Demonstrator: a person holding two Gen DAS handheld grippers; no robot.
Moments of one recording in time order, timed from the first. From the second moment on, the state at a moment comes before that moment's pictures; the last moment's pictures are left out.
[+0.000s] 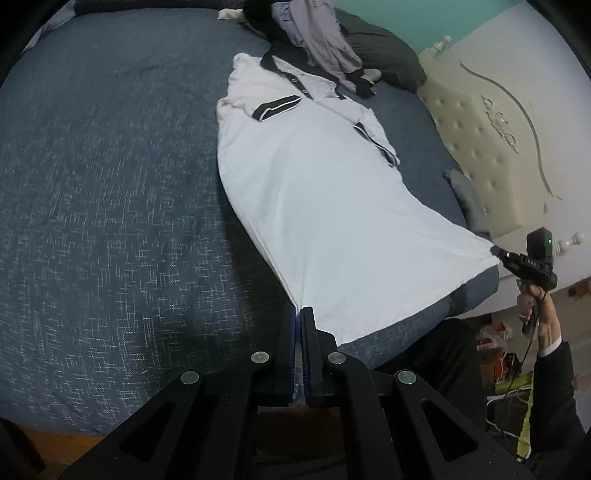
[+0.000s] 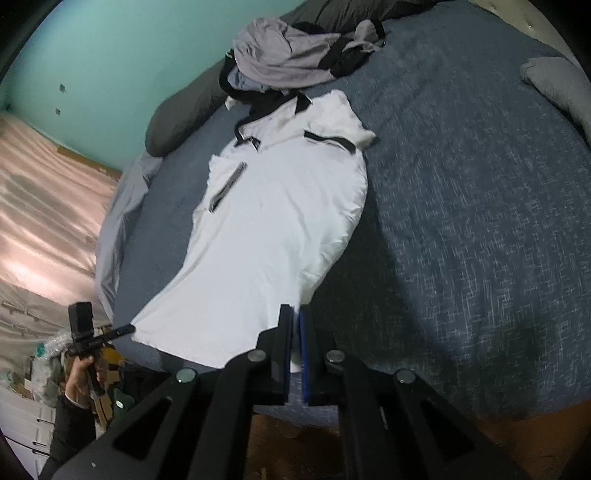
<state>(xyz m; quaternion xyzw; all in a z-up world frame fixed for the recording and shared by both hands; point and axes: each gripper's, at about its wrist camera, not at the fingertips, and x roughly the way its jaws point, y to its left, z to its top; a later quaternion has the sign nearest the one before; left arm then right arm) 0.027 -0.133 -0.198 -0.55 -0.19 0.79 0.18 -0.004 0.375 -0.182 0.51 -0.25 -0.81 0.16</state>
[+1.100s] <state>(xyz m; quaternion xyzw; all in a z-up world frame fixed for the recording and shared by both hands) 0.062 -0.137 -0.115 -0.49 -0.18 0.83 0.20 0.043 0.363 -0.077 0.43 -0.23 -0.85 0.21</state>
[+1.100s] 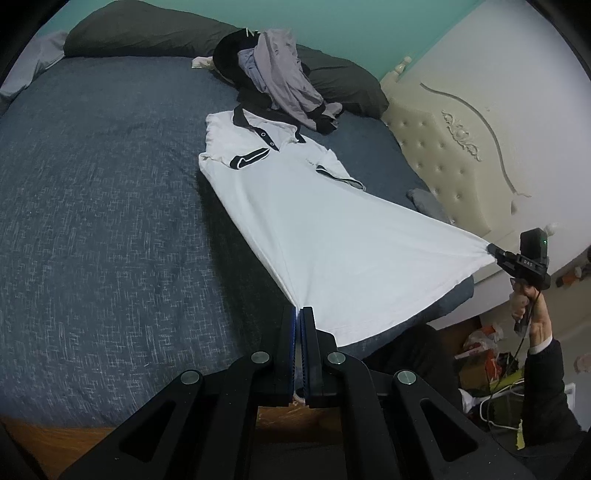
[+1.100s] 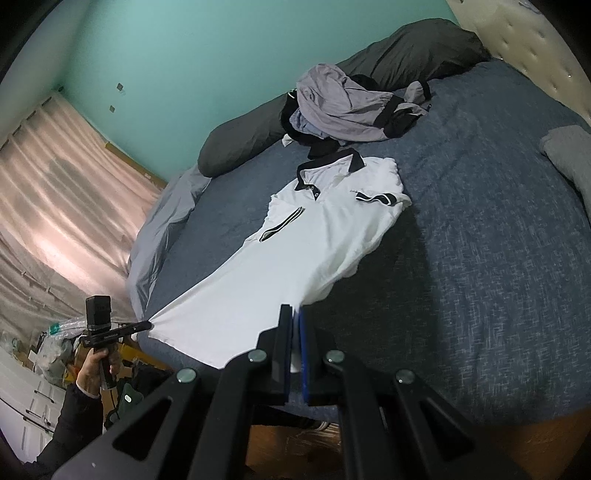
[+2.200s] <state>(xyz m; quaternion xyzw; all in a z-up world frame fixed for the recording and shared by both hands) 0.042 -0.128 -0.085 -0.48 -0.17 0.83 0.22 0.037 0.368 -0.062 0.43 -0.20 -0.85 0.22</state>
